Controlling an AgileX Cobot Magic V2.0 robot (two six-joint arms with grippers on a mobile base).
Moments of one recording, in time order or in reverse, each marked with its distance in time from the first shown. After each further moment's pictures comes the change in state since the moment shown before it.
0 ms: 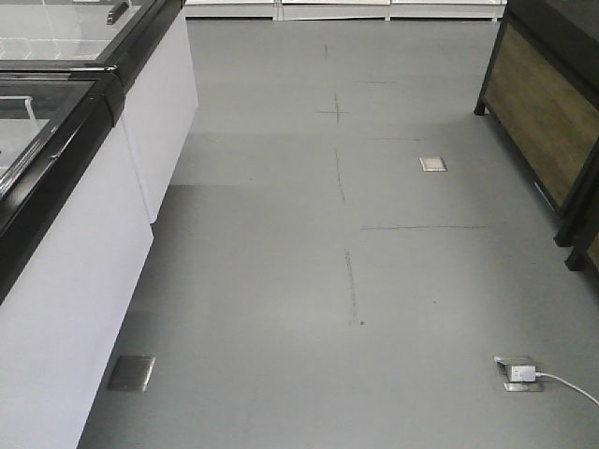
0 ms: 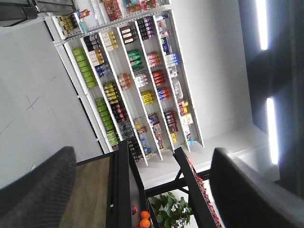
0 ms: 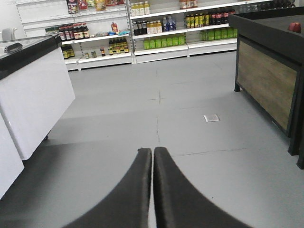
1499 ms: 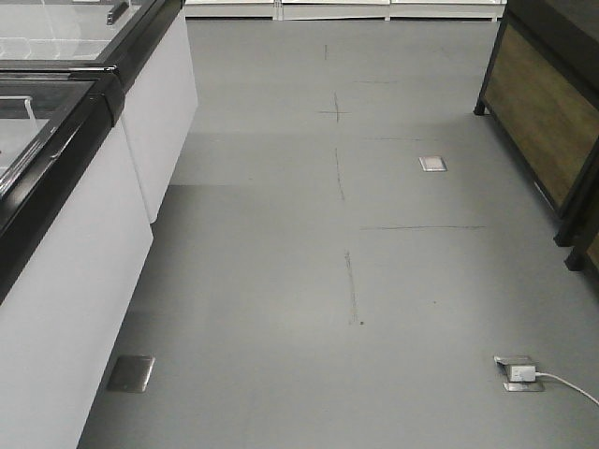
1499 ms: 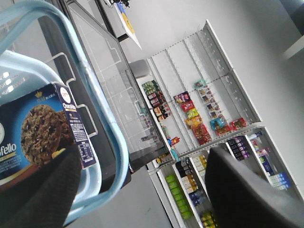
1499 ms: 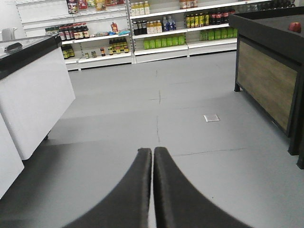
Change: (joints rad) left arm 0.467 0.674 -0.380 -0.085 -0.207 0.286; right arm 0.000 0.000 0.000 0.000 0.000 0.000
